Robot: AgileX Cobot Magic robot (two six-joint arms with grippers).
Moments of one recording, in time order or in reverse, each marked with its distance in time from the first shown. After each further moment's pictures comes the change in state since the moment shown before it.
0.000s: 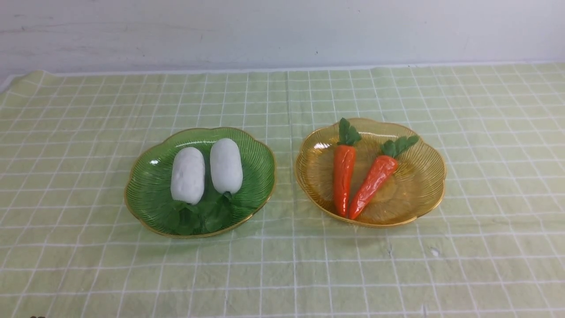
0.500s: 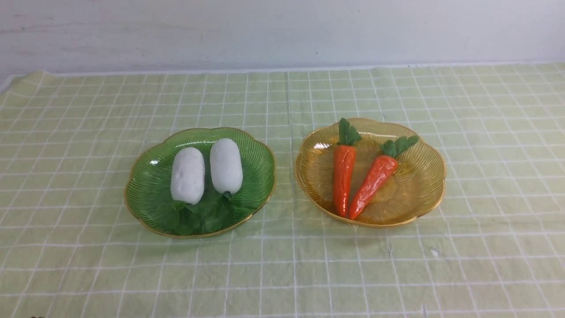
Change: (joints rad) right arm -0.011 0.000 0.007 -0.055 0.139 -0.062; left arm 0.000 0.000 0.000 0.001 0.003 0.000
